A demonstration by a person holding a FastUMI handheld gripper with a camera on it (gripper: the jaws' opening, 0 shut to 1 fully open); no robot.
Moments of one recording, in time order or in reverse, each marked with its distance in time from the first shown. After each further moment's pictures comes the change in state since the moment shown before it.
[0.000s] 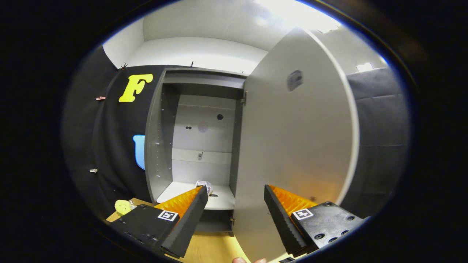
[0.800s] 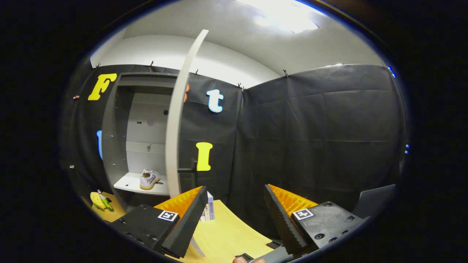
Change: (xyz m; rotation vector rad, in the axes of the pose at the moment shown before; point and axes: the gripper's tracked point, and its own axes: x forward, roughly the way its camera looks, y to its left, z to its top) arm -0.045 -0.191 -0.014 -0.033 0.041 -0.288
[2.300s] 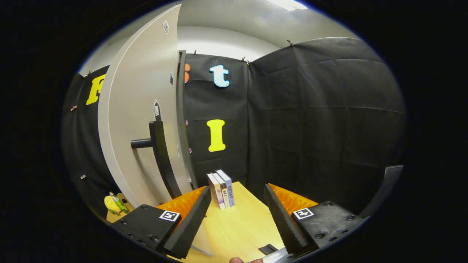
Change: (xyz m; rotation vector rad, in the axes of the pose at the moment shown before) arm 0.027 0.069 -0.057 0.116 0.208 0.141
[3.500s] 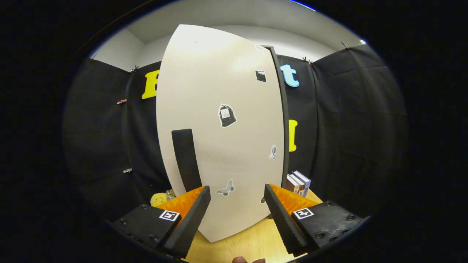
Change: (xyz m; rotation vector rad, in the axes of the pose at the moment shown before) arm -0.034 0.226 -0.012 -0.032 0.003 0.442
